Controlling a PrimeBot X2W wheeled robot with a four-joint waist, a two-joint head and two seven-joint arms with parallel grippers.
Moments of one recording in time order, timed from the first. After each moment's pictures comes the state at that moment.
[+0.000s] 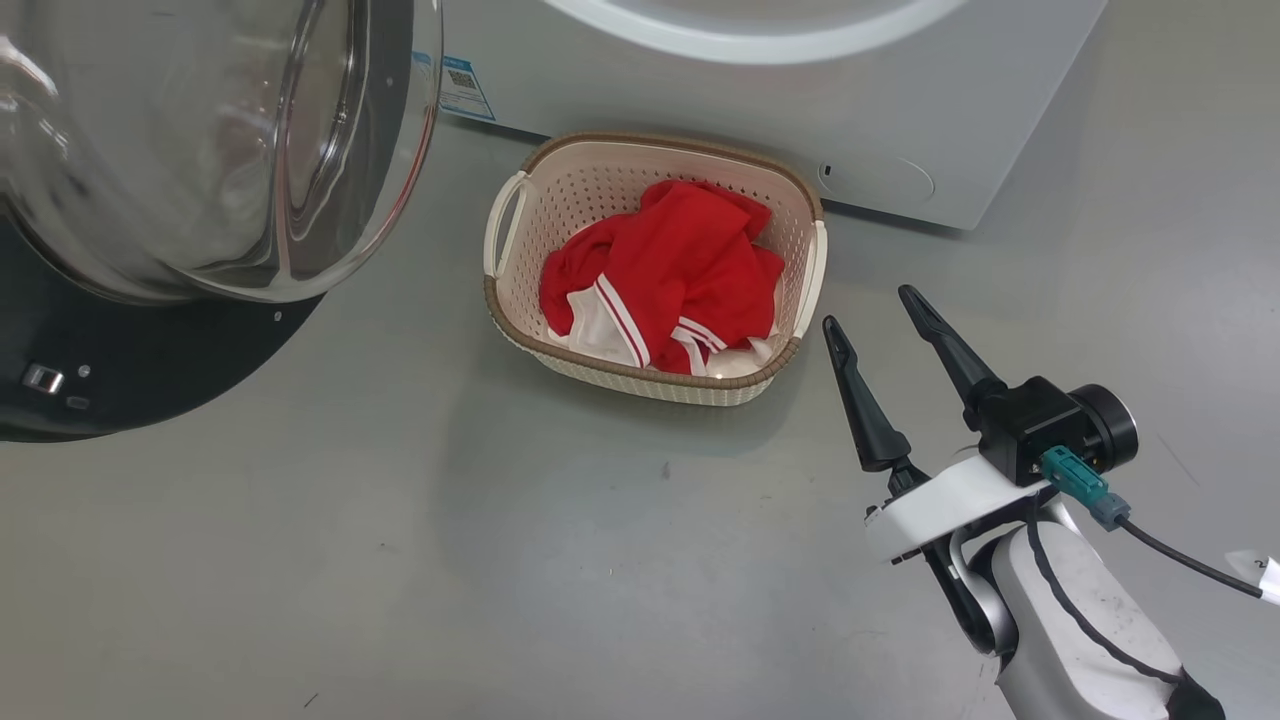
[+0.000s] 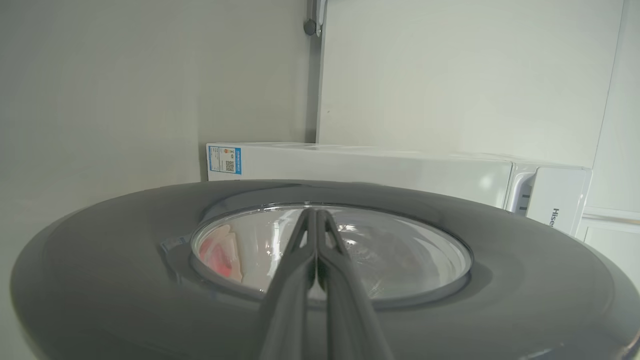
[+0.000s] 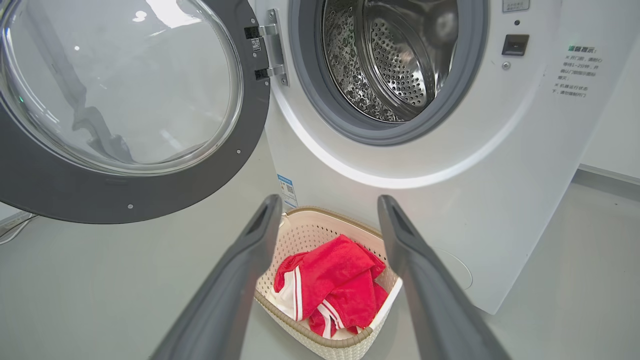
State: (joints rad) left arm -0.91 0.37 0.76 1.01 -1.21 -0.05 0.83; right arm -0.28 -0.12 0.38 0.20 0.25 0.10 -0.23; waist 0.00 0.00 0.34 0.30
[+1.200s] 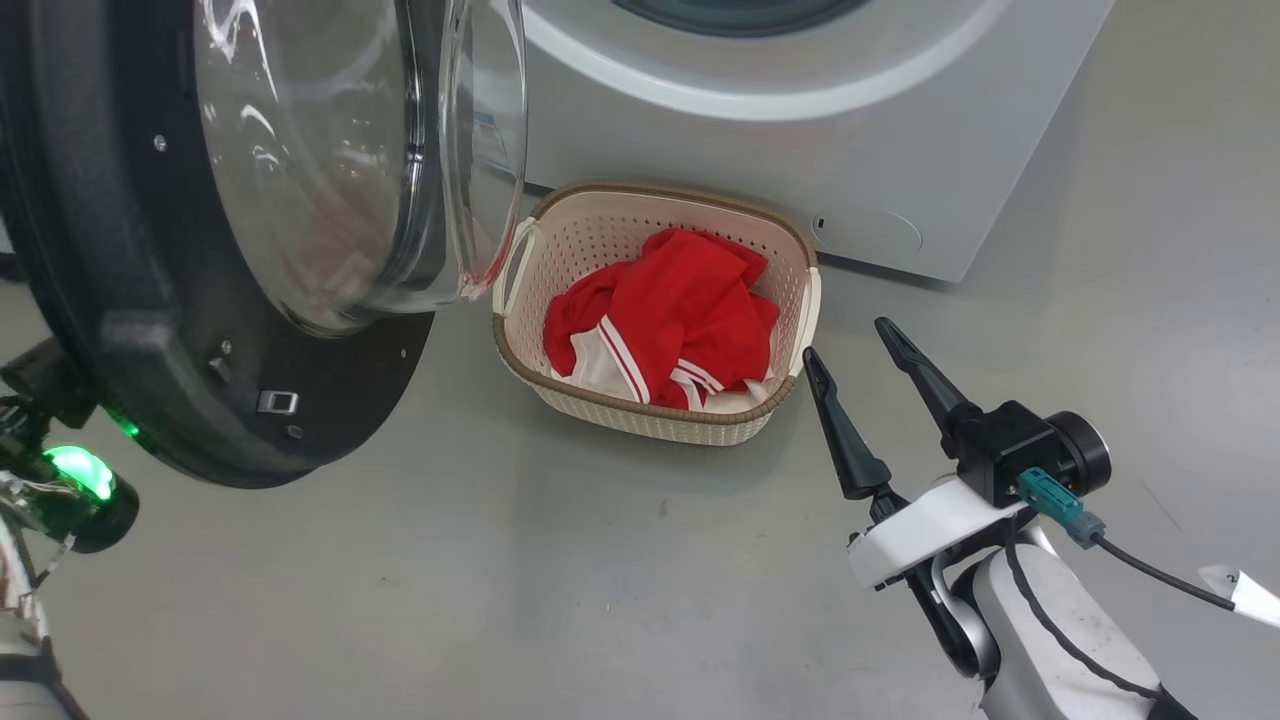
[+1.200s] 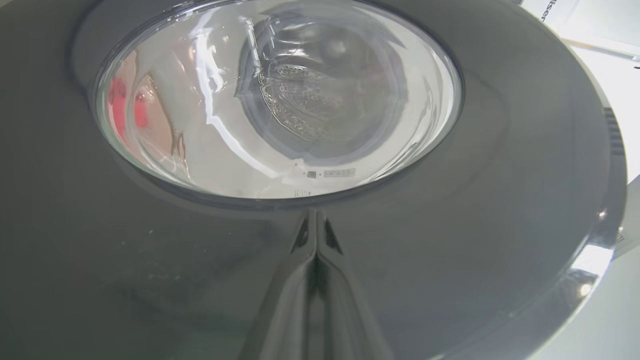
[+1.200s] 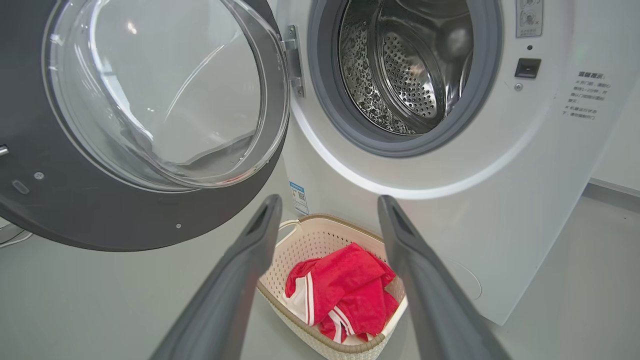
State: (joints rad) left arm -0.76 0.15 0.73 0.83 -1.39 -0.12 1.30; right arm -0.26 -0.10 0.40 0.23 0.26 0.10 -0.24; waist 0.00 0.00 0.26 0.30
